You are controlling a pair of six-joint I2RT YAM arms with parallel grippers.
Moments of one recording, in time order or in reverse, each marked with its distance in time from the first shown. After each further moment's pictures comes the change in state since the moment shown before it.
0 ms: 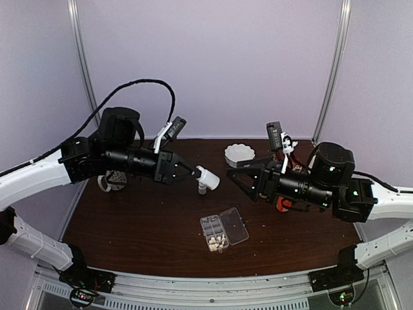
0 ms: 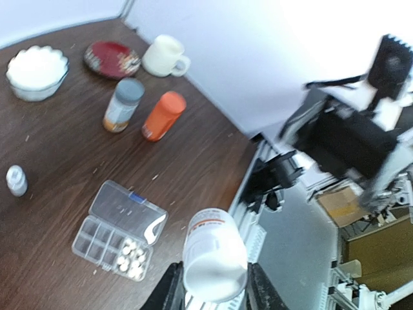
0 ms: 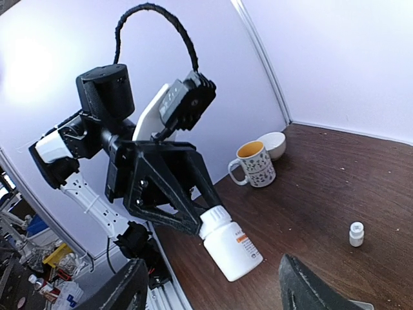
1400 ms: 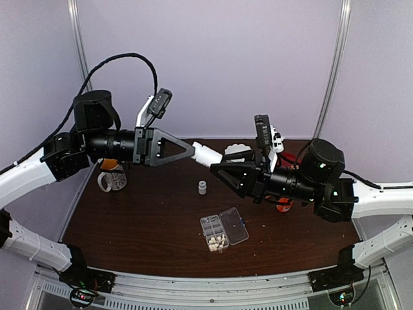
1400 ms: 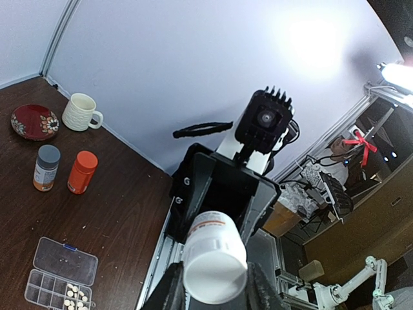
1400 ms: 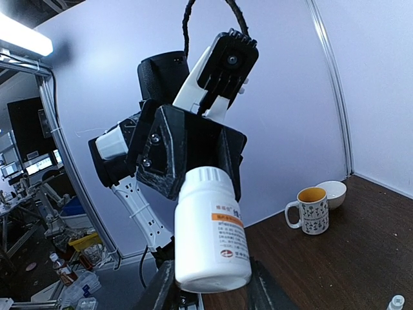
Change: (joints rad) left arm 0.002 -0.088 0.061 0.187 0.209 -0.122; right arm 0.001 0.149 0.028 0.337 -0.265 -0.122
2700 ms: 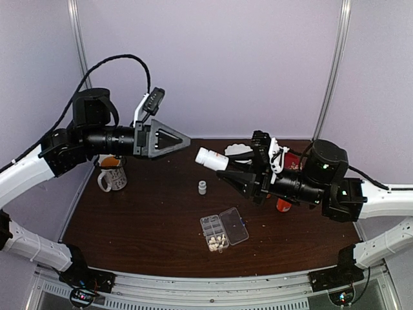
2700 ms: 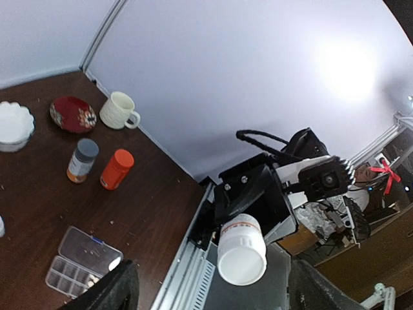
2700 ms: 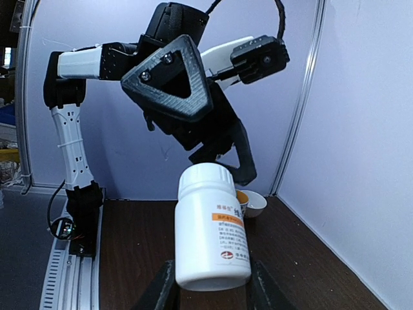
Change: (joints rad) left arm 0.057 0.011 0.019 -0.083 -0.062 -0.056; right arm 0.007 -0.061 -0.007 -0.157 0.125 -0.544
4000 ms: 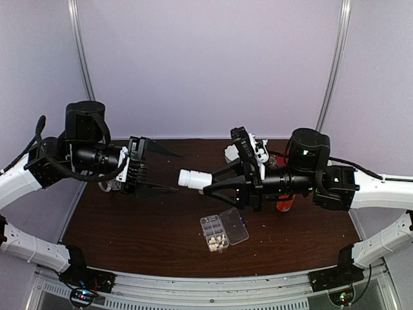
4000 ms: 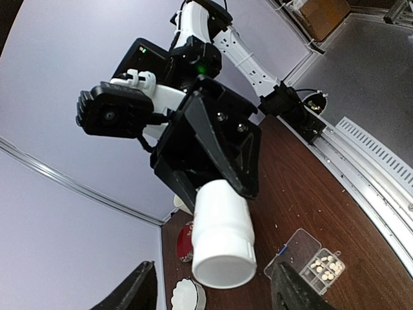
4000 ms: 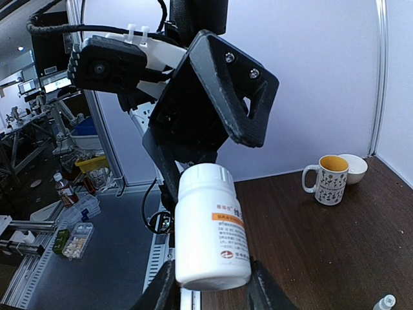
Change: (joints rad) left arm -0.112 -0.109 -0.045 -0.169 -0.014 1.709; right arm -0.044 0.103 0.143 -0.174 -0.357 0.320
